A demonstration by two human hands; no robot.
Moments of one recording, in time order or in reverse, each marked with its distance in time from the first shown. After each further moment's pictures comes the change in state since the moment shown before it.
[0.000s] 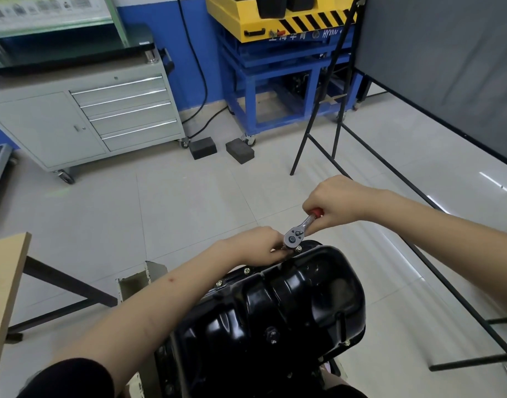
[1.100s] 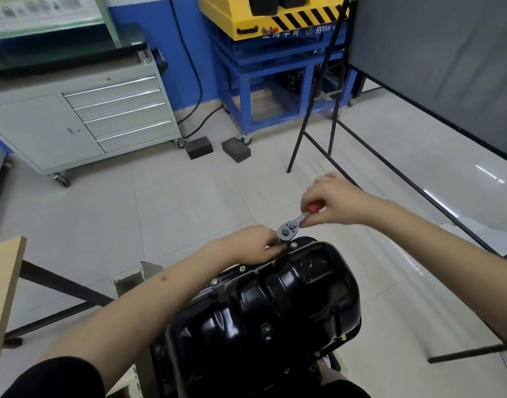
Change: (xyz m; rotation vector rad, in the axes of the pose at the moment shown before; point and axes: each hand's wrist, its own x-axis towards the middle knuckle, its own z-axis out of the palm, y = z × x) left_hand 0.000 0.002 0.005 -0.054 0.043 -0.013; right_hand -0.018 0.000 0.012 0.369 0.151 0.118
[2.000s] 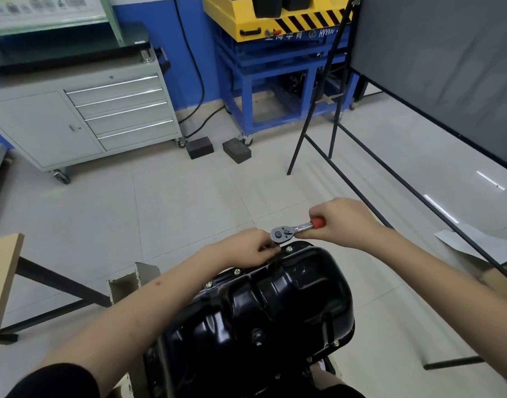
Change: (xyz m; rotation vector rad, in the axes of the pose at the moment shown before) left_hand -0.002 0.000 0.000 -0.129 0.046 -0.022; right_hand -0.019 -0.014 0.011 -0.094 -0.011 0.345
